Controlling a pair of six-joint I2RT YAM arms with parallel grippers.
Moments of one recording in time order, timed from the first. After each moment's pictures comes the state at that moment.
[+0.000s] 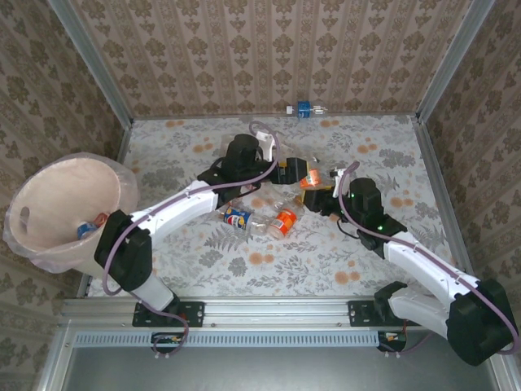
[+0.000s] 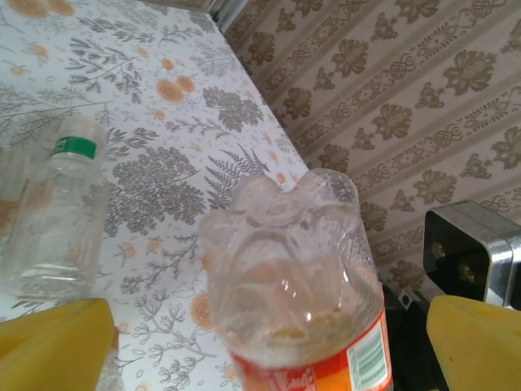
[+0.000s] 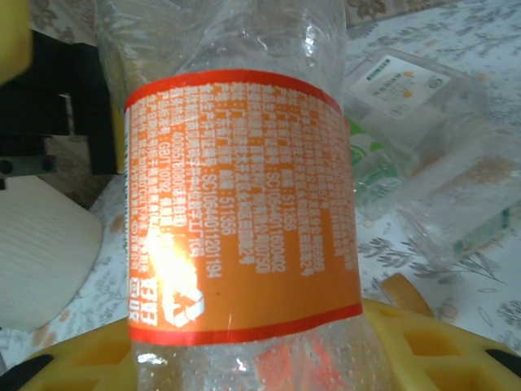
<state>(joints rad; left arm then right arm) -0.77 1.60 1.22 0.01 0.42 -0.62 0.42 1.04 0.56 0.13 -0.28 0.45</state>
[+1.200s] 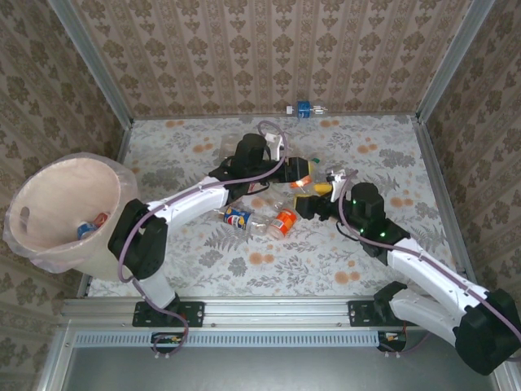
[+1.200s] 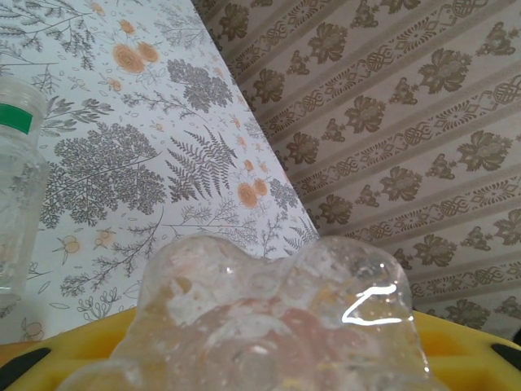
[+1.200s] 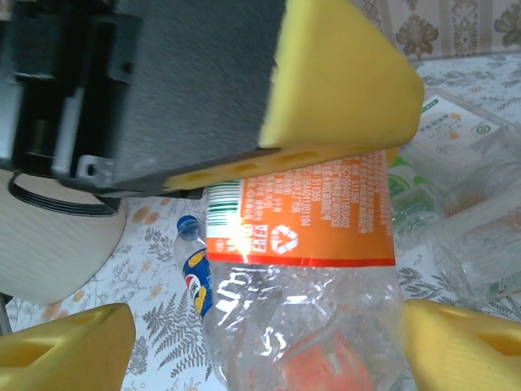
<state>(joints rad) -0.76 1.70 1.25 0.10 0.52 -0.73 0.48 0.95 0.55 0.14 -0.27 0.34</state>
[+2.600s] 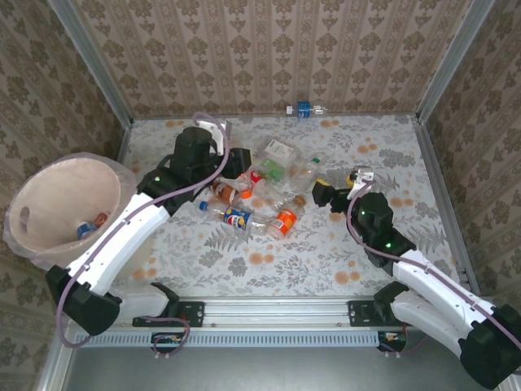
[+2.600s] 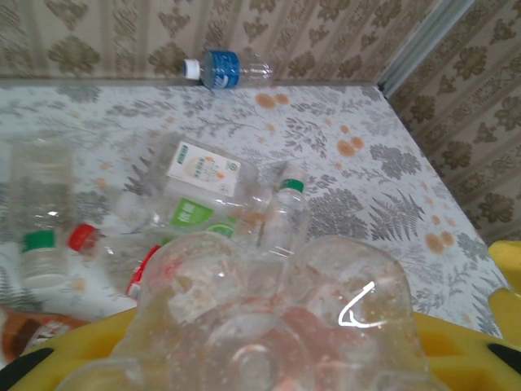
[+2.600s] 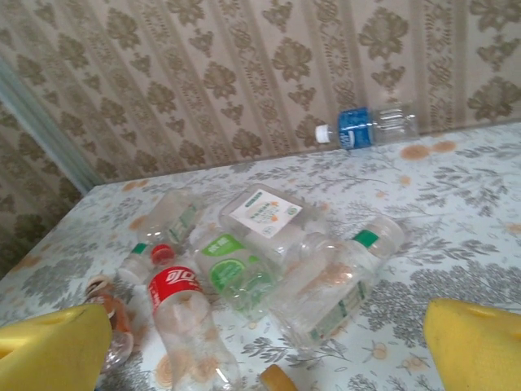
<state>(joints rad) -0.64 1.23 1.31 -0.55 0.03 -0.39 0.47 0.85 0.46 0.22 0.21 0.37</state>
